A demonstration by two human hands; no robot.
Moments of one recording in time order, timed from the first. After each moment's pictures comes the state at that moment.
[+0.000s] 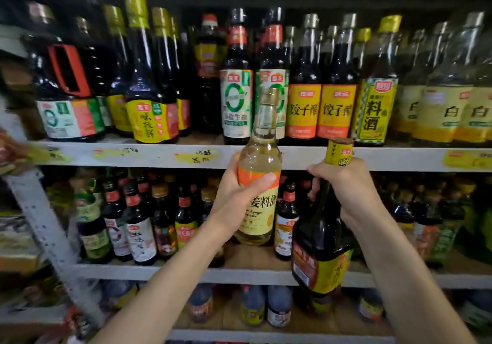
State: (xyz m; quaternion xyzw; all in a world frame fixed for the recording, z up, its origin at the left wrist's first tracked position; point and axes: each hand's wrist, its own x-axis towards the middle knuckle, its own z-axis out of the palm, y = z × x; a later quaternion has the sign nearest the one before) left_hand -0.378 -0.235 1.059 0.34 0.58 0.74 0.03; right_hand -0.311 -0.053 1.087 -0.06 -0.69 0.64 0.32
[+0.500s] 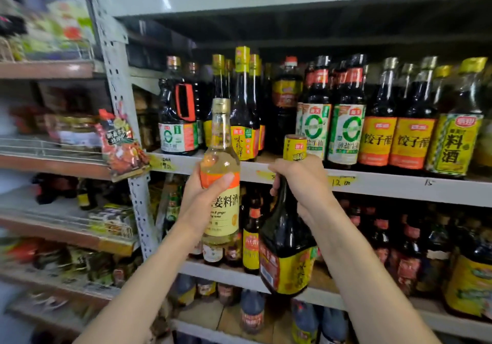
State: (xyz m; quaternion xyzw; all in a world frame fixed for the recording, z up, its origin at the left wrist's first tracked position) left_hand -0.375 -0.424 1.091 0.21 0.61 0.75 -0.13; right_hand -0.345 -0.244 1.139 0.02 -0.68 0.70 0.22
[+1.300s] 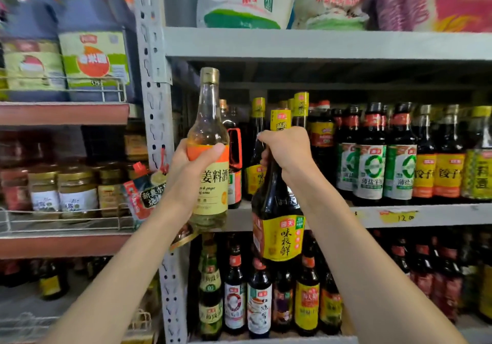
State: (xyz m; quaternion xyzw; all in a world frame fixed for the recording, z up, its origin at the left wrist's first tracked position) left_hand -0.519 -0.601 1.204 0.30 0.60 0.73 -0.12; right_hand -0.483 -0.428 1.254 -0.11 -0.70 0.59 0.37
